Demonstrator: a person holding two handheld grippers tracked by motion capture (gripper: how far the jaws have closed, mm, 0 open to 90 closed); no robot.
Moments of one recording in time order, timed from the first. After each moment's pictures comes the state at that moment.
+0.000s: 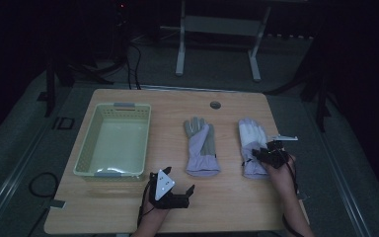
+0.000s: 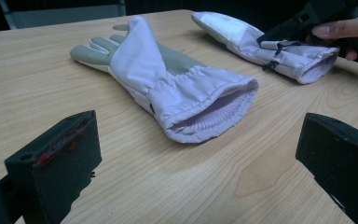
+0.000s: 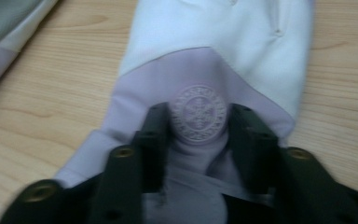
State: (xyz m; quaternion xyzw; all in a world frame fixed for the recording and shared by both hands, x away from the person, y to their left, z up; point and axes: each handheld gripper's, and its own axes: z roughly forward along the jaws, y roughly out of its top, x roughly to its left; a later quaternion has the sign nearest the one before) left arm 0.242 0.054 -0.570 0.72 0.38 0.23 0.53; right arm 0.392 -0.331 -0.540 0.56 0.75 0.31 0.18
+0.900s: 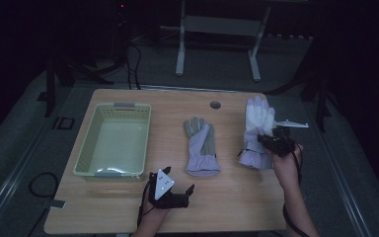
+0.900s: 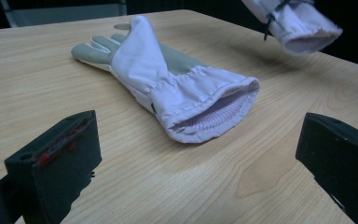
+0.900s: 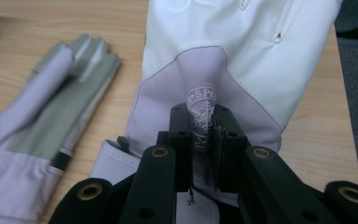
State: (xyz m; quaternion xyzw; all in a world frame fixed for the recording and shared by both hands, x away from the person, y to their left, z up) left arm 0.243 0.056 -0.570 0.72 0.38 0.23 0.54; right arm 0.381 -0.309 -0.456 0.56 0.72 0.35 0.21
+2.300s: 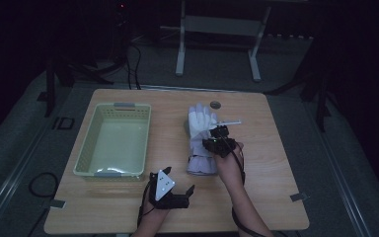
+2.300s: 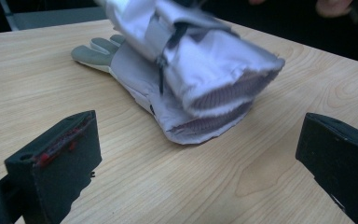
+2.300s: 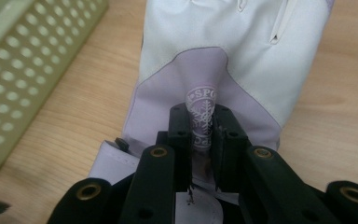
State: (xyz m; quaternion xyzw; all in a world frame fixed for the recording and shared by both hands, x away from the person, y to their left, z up) left arm 0.241 0.054 -0.570 0.72 0.38 0.24 0.53; right arm 0.380 -0.139 -0.479 0.53 0.77 0.32 0.13
